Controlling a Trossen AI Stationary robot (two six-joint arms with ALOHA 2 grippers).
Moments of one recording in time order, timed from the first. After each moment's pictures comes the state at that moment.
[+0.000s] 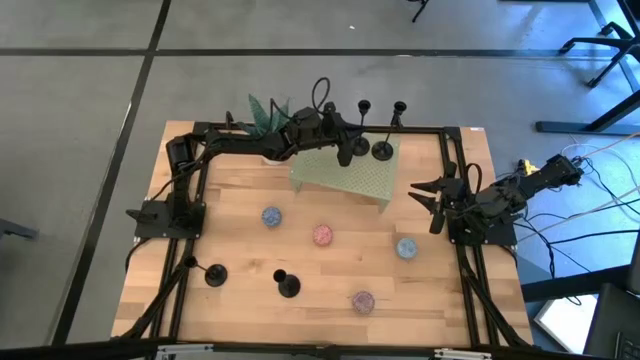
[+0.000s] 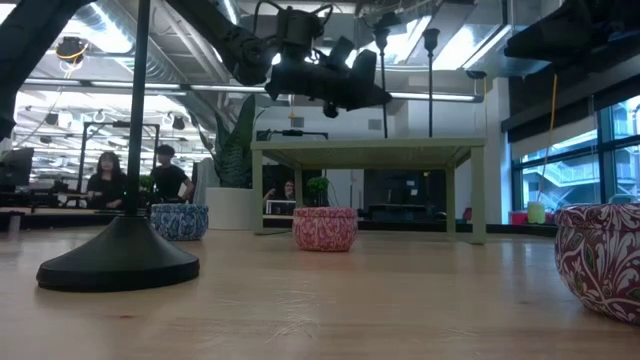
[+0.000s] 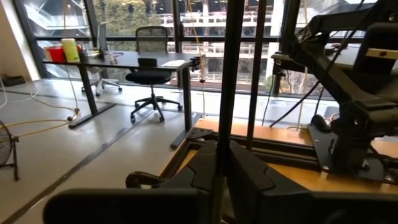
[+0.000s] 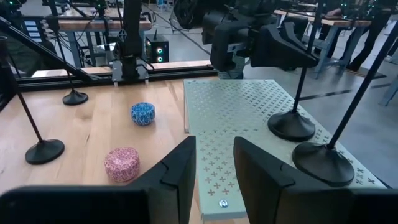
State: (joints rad) left arm 0.41 1.93 1.32 0.57 0.09 0.01; right arm 0.50 0.39 0.47 -0.37 0.79 0.17
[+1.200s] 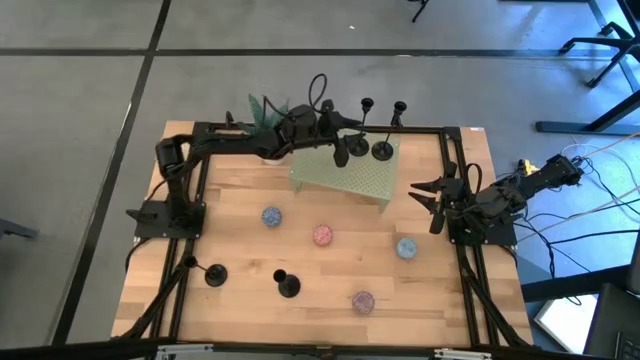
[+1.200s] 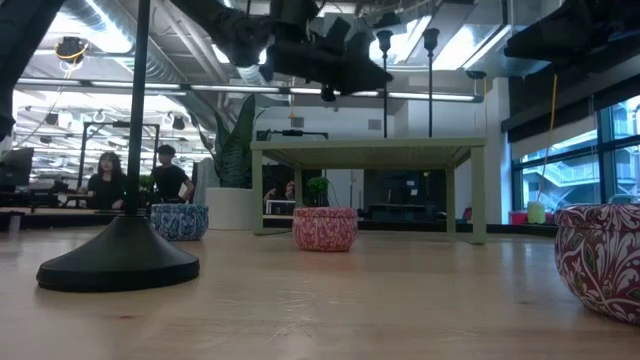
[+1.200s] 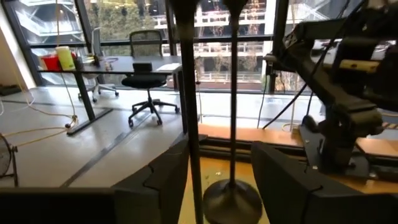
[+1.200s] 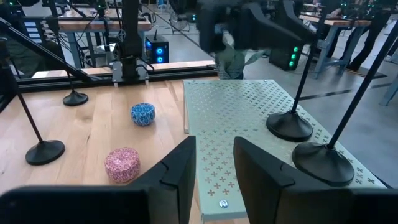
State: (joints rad) left arm 0.39 1.84 1.32 0.48 0.10 0.05; right arm 0.49 0.39 0.47 -0.37 0.79 0.17
